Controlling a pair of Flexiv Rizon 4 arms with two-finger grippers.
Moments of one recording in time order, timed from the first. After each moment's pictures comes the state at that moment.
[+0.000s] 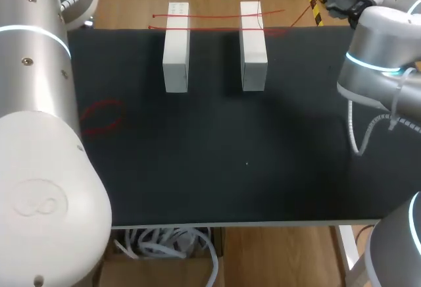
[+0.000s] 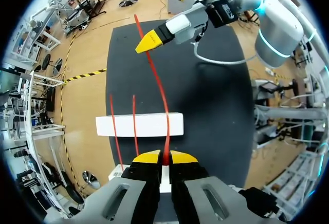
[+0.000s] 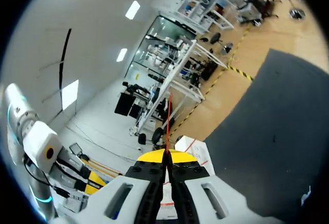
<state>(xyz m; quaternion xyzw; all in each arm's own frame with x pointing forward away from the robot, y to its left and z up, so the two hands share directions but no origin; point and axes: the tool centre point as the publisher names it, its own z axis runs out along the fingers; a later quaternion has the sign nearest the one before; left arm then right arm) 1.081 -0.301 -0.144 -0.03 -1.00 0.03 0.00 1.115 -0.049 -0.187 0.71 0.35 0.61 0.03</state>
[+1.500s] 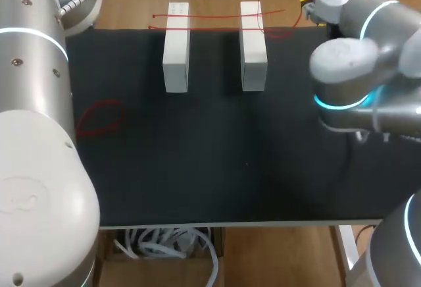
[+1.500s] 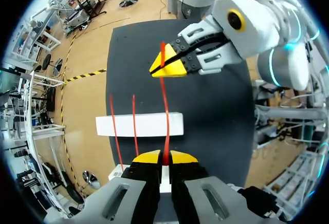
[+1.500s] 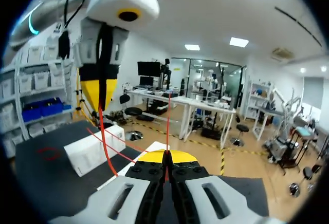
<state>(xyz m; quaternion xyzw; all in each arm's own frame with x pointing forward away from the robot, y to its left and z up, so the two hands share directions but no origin) 1.081 -0.301 -0.144 -0.03 -1.00 0.03 0.00 1.088 -0.002 -0.180 0.40 0.67 0.49 0.39</state>
